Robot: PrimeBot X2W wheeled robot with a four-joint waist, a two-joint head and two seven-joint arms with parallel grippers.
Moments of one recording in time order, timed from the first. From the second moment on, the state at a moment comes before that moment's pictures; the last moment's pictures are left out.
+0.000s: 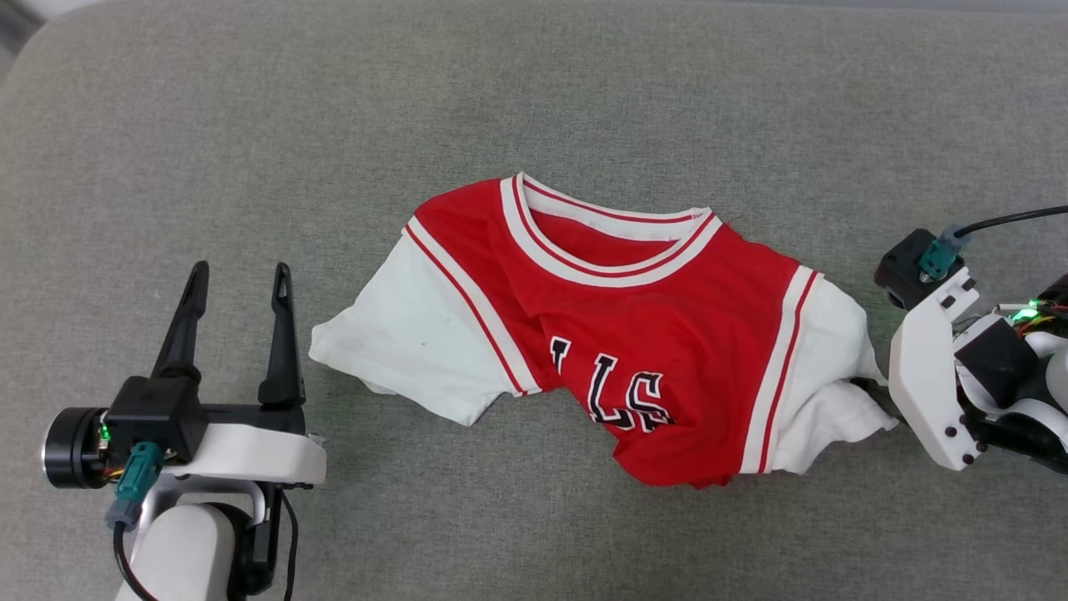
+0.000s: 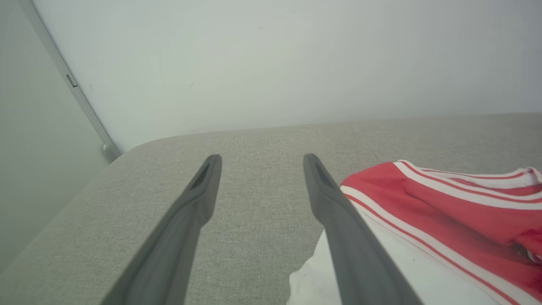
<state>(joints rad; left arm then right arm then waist) -0.19 0.29 -0.14 0.01 -0.24 0.14 -0.26 -0.71 -0.77 0.83 0.18 0.77 0.13 0.82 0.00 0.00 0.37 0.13</state>
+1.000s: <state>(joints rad) -0.18 0.14 0.05 0.05 -0.10 -0.03 -0.26 -0.78 -0.84 0.78 0.49 0.80 0.13 0.53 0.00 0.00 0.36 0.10</state>
